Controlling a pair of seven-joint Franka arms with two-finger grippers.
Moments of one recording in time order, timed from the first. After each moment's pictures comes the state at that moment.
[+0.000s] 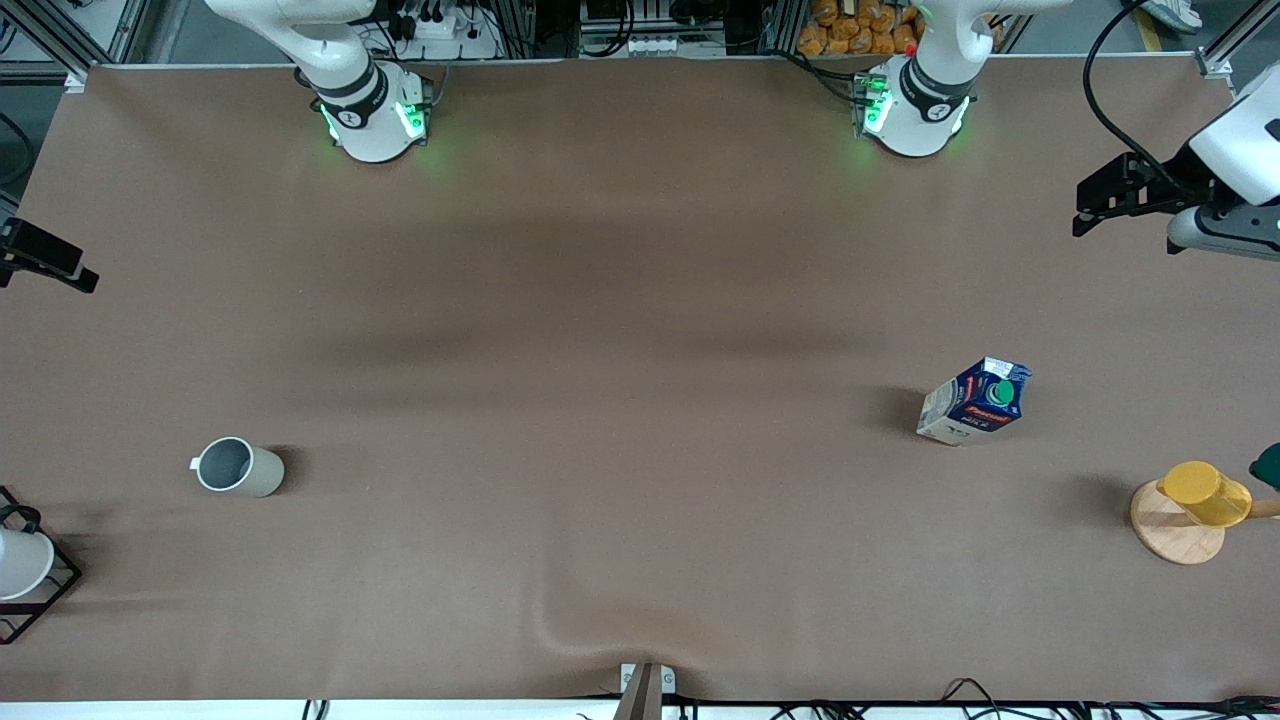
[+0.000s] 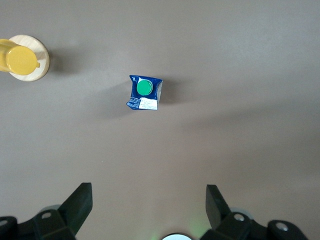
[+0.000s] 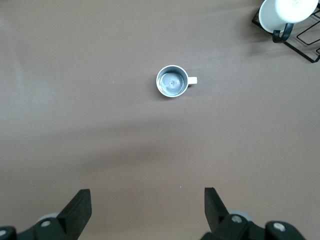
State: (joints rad) left arm -0.03 -0.03 -0.04 -1.55 -0.02 1.48 0.13; right arm 0.00 0.05 -0.14 -1.49 0.04 1.54 -0.04
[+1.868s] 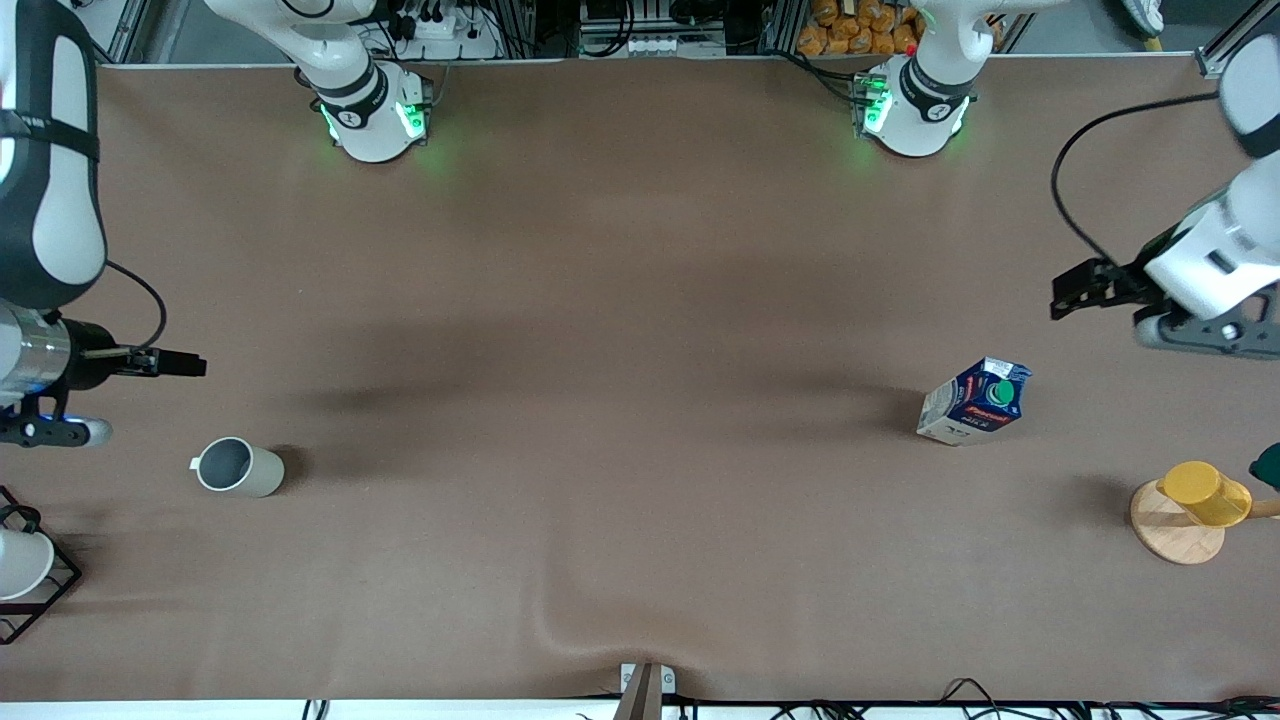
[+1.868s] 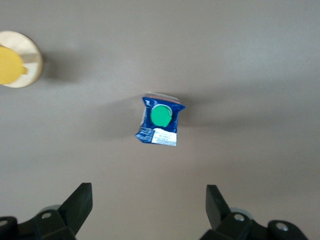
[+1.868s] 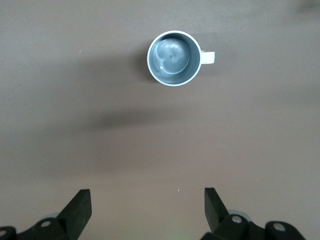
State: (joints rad) left arm 0.02 0.05 -0.06 -1.77 -0.02 1.79 0.10; right arm 0.00 0.37 -0.14 -1.49 0.04 1.60 -0.07
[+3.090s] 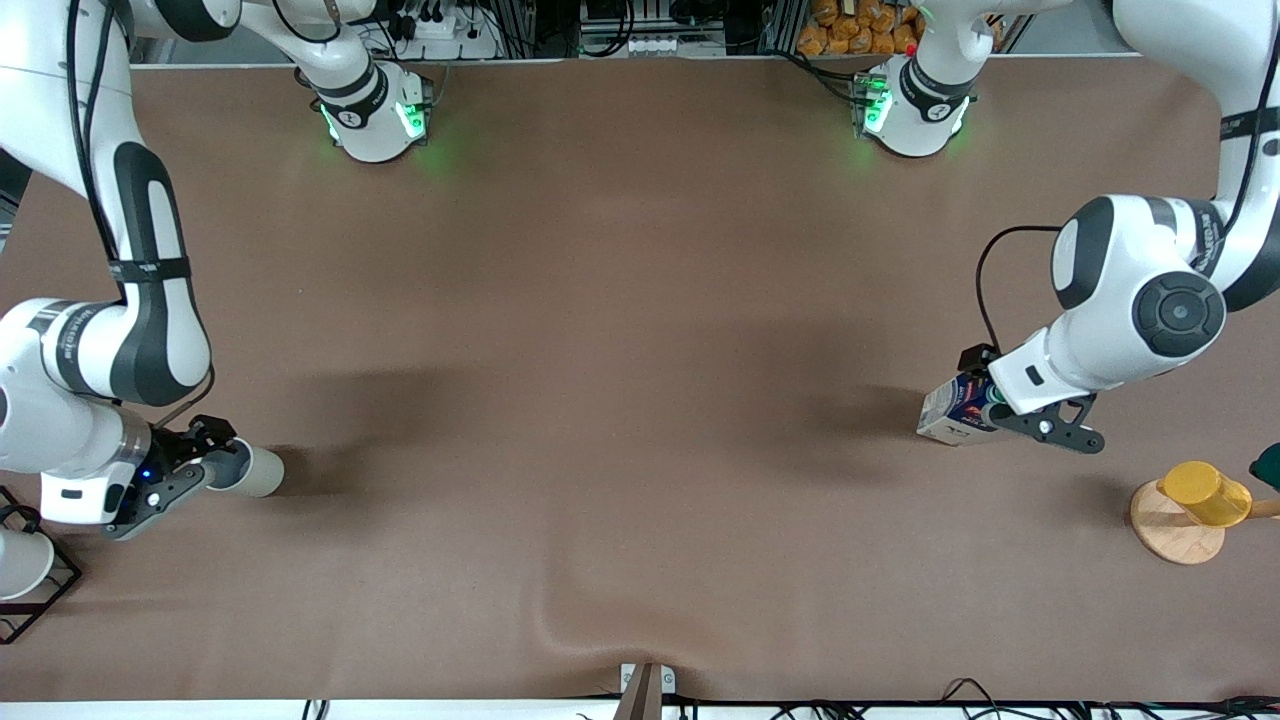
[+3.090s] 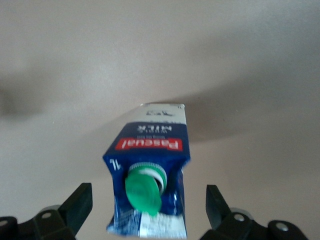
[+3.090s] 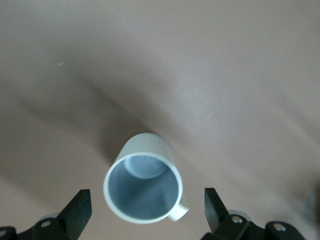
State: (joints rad) left arm -0.01 0.33 -0.09 -1.79 0.12 2.00 0.19; right arm 0.00 0.62 -0.14 -1.49 0.00 2.12 -0.94
